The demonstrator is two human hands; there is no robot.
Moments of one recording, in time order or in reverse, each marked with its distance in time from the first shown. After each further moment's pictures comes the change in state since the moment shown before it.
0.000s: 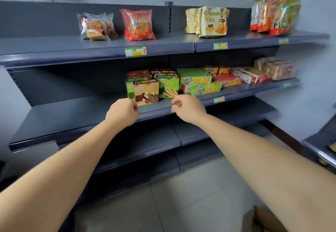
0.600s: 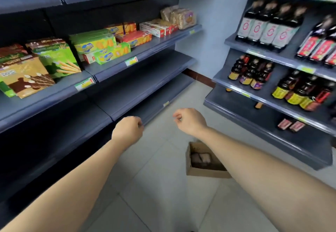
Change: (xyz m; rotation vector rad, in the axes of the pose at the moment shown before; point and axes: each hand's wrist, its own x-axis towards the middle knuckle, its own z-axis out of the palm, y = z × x) left_hand -0.123 0.218 0.214 -0.060 -0.424 0.369; right_hand -0.236 0.252 -0.031 -0.072 -0.009 0.571
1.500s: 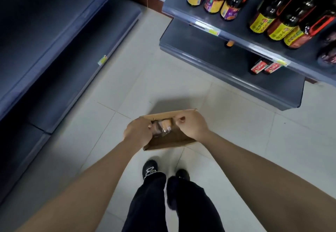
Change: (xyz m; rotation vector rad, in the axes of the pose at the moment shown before) left_hand 0.204 0.258 0.360 0.173 -0.567 0.076; right_hand 0.119 0.418 0.057 0.143 -0.277 0.484
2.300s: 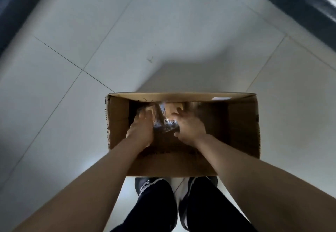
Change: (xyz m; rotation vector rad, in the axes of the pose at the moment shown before) left_hand 0.320 -0.082 0.373 0.049 -0.308 -0.175; right_hand 0.321 0.218 0.341 -0.329 -0.418 -0.227
